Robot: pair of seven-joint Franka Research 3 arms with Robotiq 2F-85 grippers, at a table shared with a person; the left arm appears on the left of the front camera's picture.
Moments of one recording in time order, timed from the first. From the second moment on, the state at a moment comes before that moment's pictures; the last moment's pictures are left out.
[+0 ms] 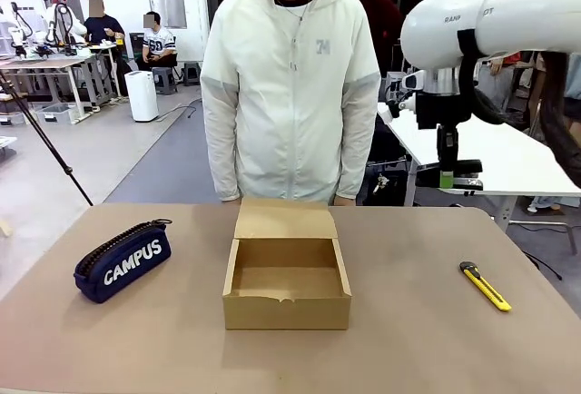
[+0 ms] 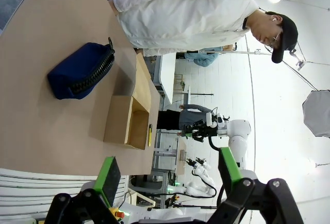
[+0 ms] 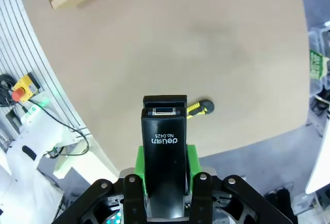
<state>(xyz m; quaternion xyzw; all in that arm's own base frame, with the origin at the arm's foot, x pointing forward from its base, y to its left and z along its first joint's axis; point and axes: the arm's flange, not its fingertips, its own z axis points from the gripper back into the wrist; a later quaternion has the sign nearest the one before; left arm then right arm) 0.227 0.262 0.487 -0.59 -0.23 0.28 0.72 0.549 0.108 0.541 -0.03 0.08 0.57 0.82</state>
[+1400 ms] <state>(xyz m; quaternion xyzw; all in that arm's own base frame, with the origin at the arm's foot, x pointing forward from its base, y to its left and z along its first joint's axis) 0.227 0.262 0.487 -0.59 -0.23 0.28 0.72 0.505 0.393 0.410 0.00 0.02 0.70 0.72</state>
